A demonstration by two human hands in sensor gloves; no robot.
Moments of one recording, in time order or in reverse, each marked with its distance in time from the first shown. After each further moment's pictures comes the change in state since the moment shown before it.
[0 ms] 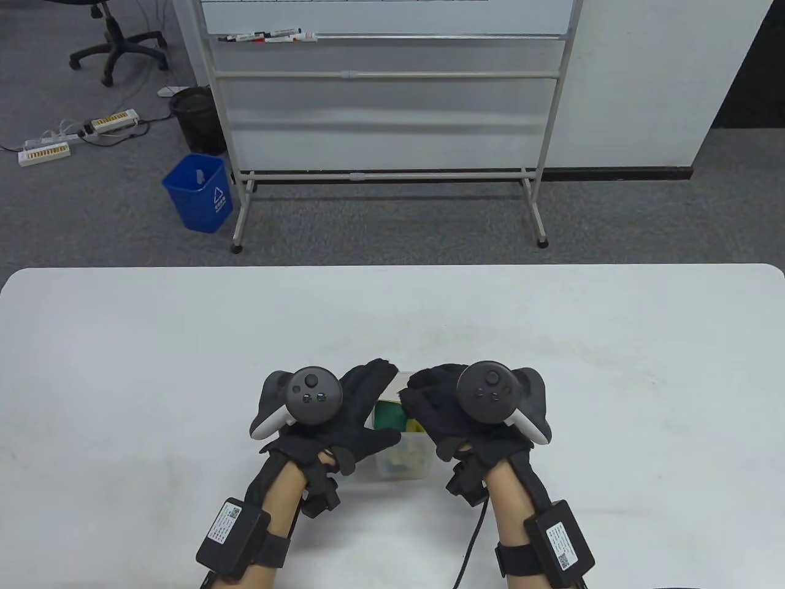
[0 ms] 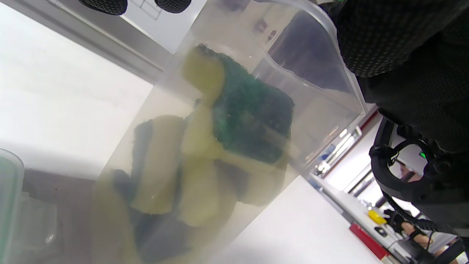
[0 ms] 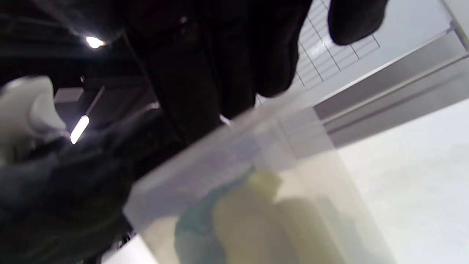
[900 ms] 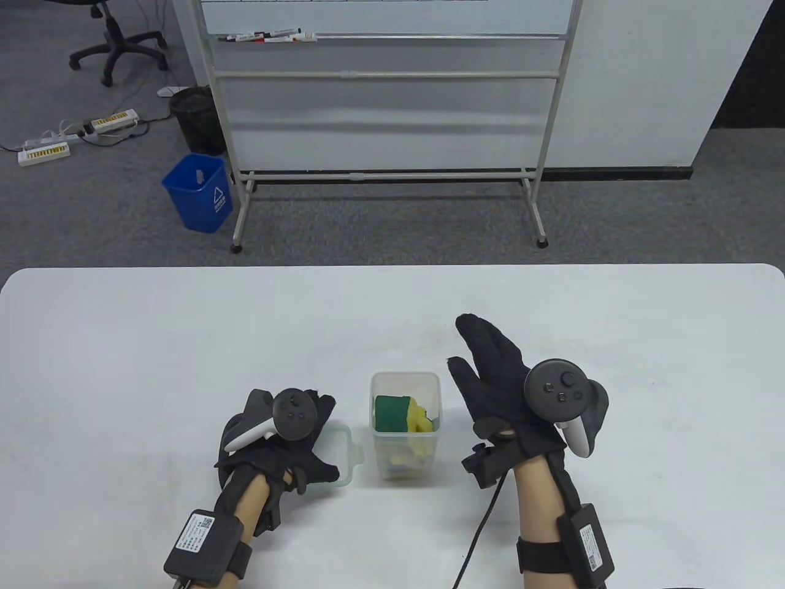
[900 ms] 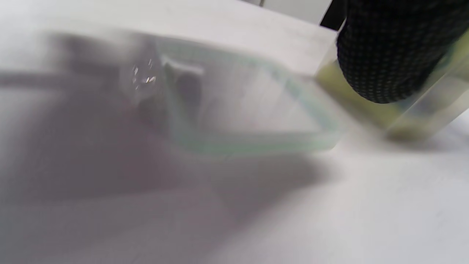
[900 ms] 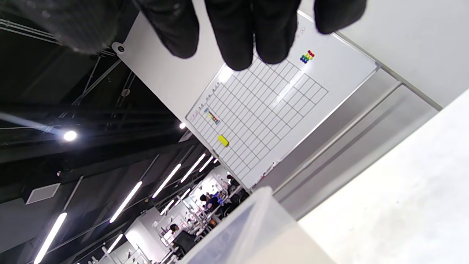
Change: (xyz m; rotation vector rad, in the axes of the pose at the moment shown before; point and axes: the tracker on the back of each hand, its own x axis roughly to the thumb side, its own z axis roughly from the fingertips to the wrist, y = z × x) left_hand -0.095 -0.038 0.033 -0.292 0.377 -0.301; right_hand -0.039 -0.035 0.016 -0.237 0.139 -0.199
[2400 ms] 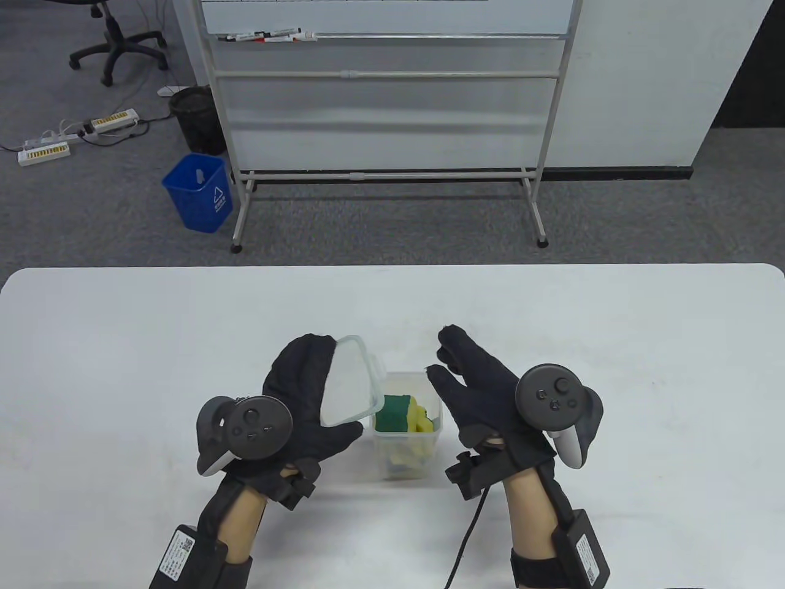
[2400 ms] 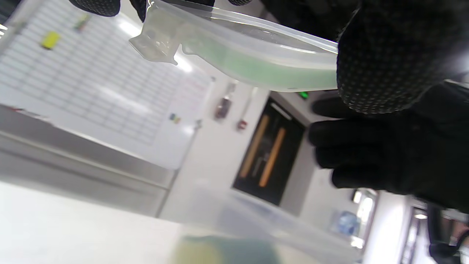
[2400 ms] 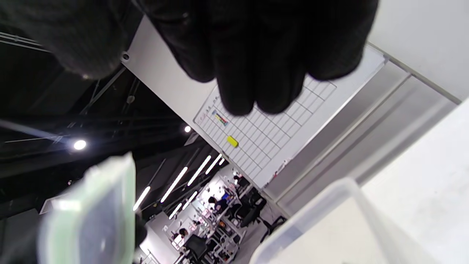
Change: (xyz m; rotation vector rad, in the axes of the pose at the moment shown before) left_hand 0.087 0.110 0.103 0.785 -0.374 0.124; right_hand 0.045 0.001 0.014 0.011 0.013 -0.068
